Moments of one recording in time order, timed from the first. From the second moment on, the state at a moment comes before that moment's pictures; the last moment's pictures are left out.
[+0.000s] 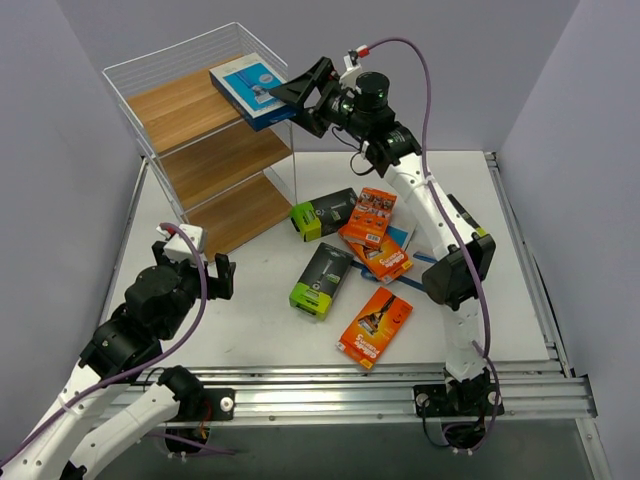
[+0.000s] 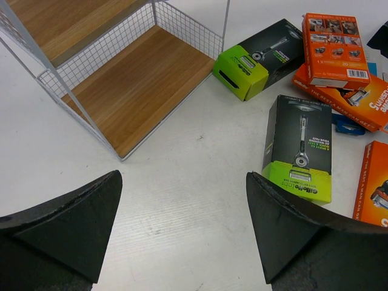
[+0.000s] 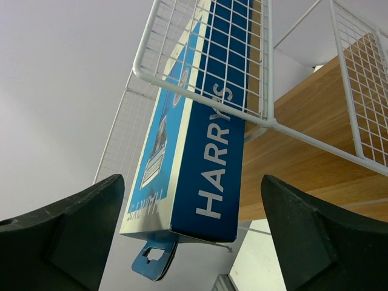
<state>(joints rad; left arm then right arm) -0.67 0.58 0.88 -0.59 -0.40 -0.14 0.50 2.13 2.35 -0.18 -0.42 1.11</state>
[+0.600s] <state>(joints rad) -0.67 0.57 0.88 -0.59 -0.40 -0.14 0.50 1.96 2.17 -0.14 -0.41 1.09</state>
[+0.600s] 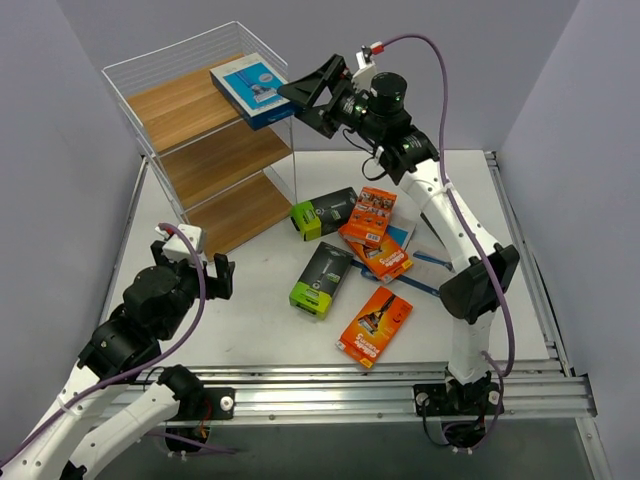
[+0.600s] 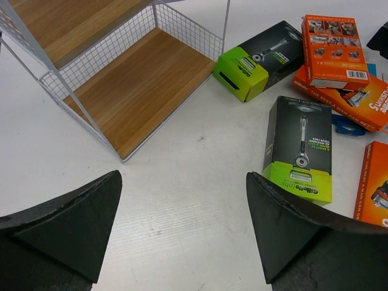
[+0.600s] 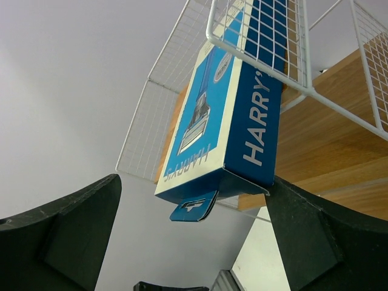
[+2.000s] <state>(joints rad) -0.67 0.58 0.88 -0.59 -0.39 -0.13 0.58 1.77 1.84 0.01 -0.39 1.15</state>
